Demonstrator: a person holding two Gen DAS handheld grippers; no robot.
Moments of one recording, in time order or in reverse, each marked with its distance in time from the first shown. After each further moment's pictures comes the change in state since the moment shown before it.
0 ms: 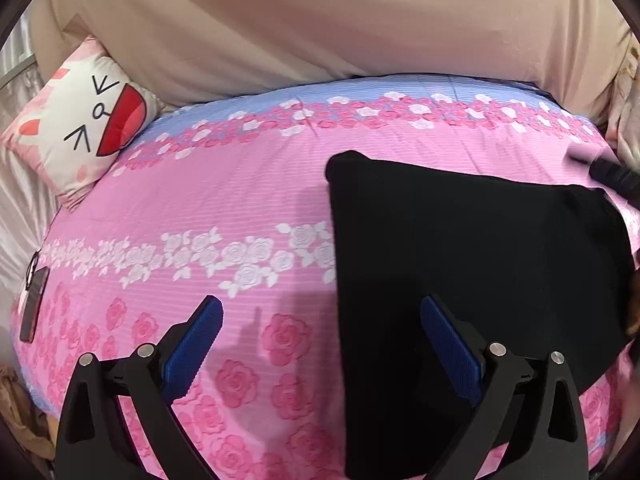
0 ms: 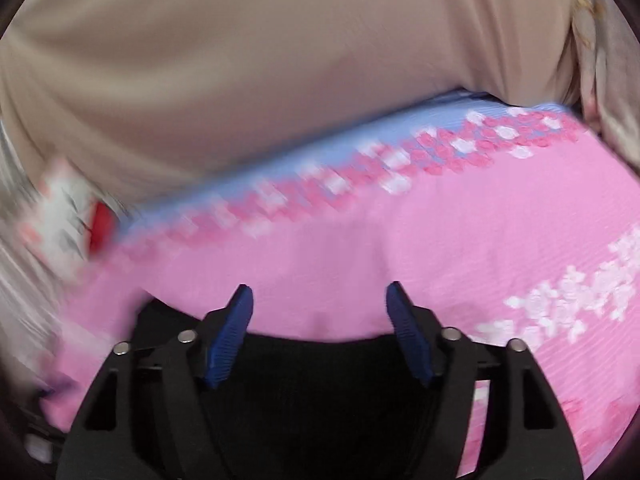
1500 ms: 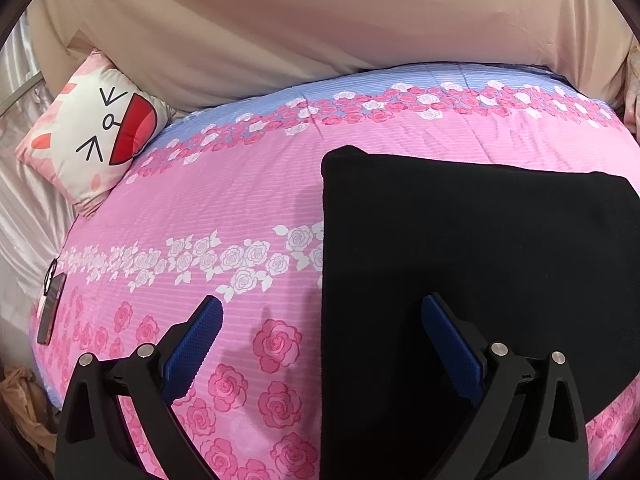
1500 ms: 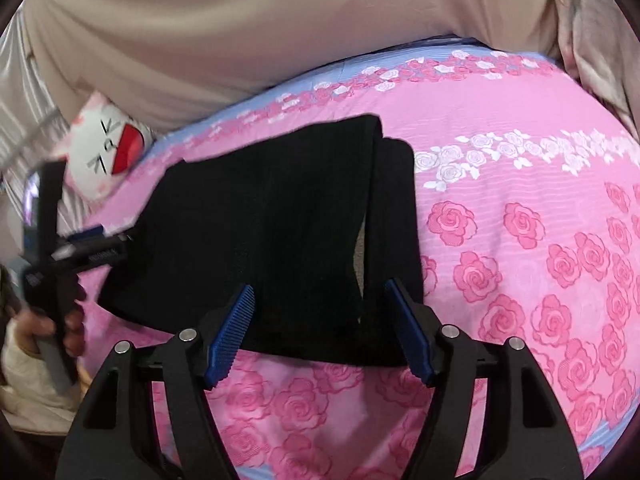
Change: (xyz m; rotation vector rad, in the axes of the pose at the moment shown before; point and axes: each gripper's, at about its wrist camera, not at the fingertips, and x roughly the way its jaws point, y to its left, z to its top) left arm 0.011 -0.017 0.003 0.024 0.012 0.102; right arm -0.112 -0.022 -0.114 -0.058 0.011 0.131
